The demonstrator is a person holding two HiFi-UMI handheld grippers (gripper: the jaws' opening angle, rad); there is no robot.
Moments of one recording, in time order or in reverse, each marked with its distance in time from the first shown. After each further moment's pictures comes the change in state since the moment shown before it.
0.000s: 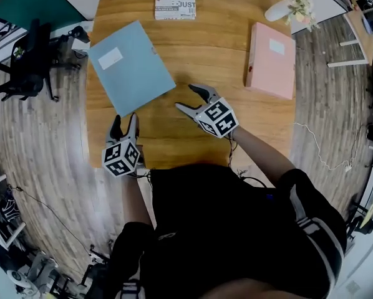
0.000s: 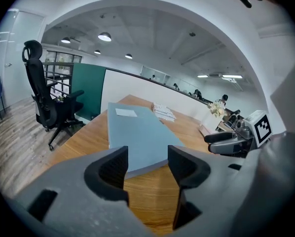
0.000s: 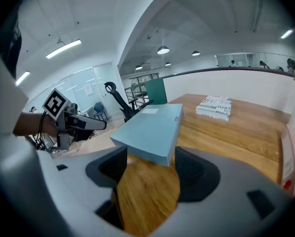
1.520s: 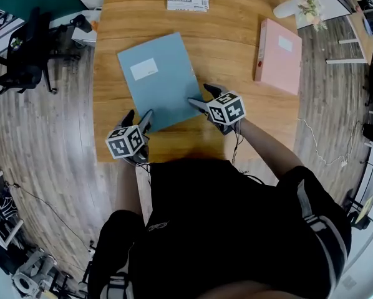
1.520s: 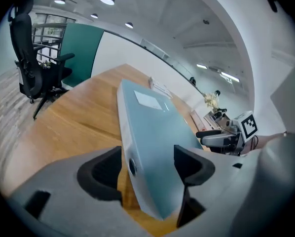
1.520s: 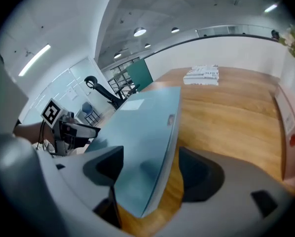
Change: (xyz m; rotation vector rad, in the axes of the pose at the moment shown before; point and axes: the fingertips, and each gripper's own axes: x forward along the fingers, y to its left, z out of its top) left arm 0.027 0.020 -0.068 -0.115 0.293 -0.192; right arm 0.026 -0.006 -0.058 0.251 0.201 -0.050
